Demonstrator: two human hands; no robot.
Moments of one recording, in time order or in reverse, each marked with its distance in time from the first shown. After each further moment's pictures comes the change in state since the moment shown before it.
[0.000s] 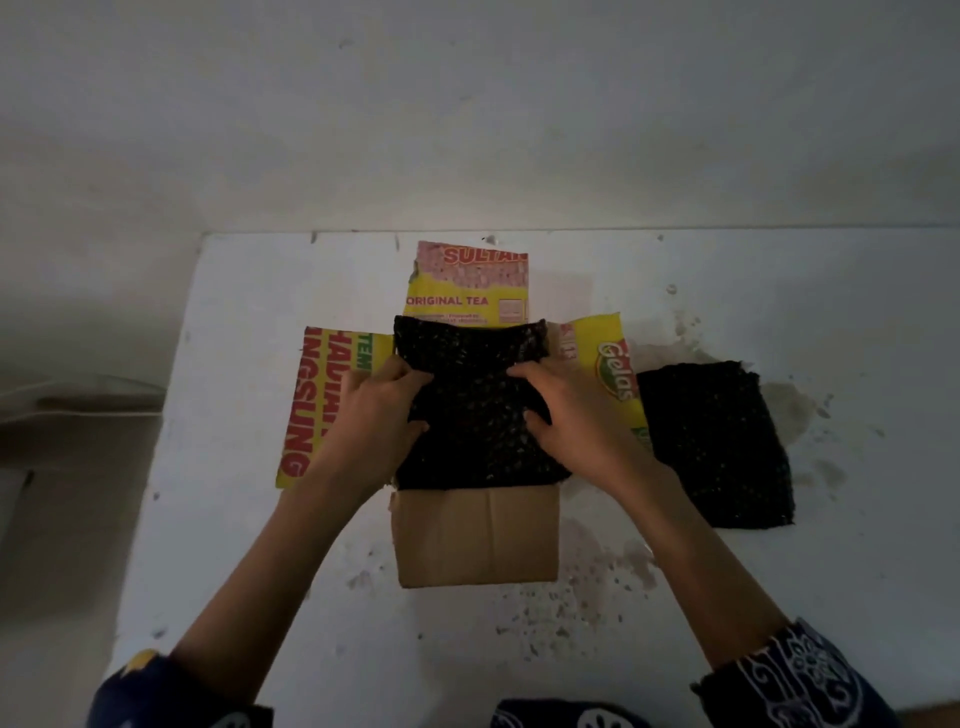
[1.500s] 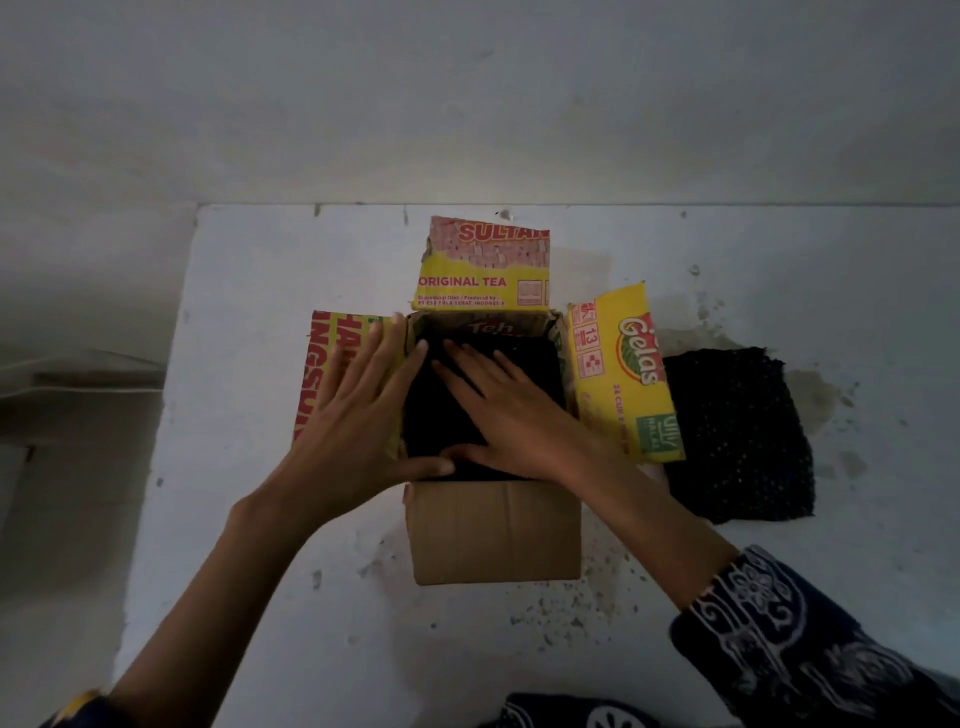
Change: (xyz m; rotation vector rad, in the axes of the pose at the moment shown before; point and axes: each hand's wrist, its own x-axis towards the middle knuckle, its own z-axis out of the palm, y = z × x) left_hand -0.017 -0.043 0.012 0.170 -0.057 0.145; right_hand 0.031 -0.027 0.046 -0.229 -0.314 -0.283
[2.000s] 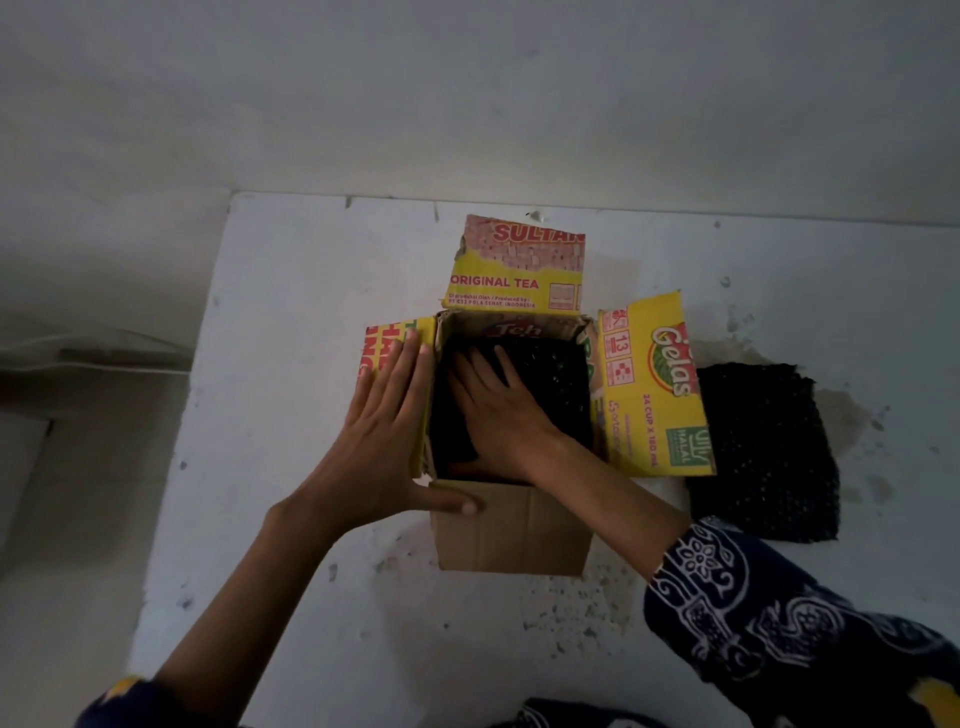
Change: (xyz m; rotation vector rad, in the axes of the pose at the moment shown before) left_hand -0.010 -0.004 0.018 -0.156 -0.033 -0.008; right_hand 0.033 -0.010 0.028 -0.235 -0.087 0.030
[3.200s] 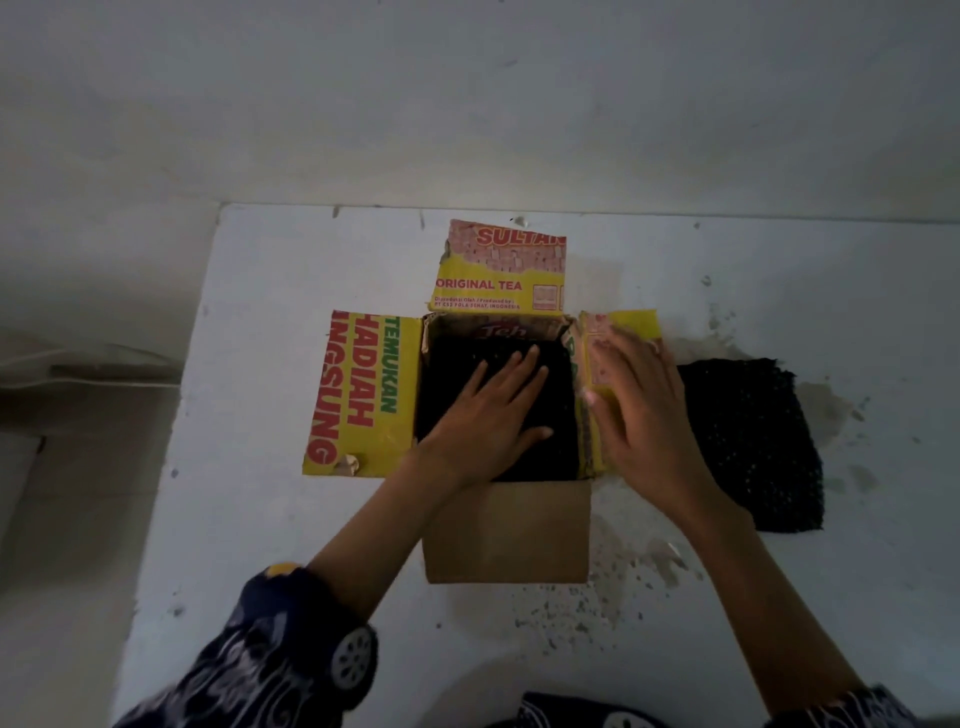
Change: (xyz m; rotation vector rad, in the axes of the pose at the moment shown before) left_hand 0.068 0.064 0.026 0.090 -0.144 0.170; right_hand -0.103 0.066 -0.001 0.334 0.608 0.351
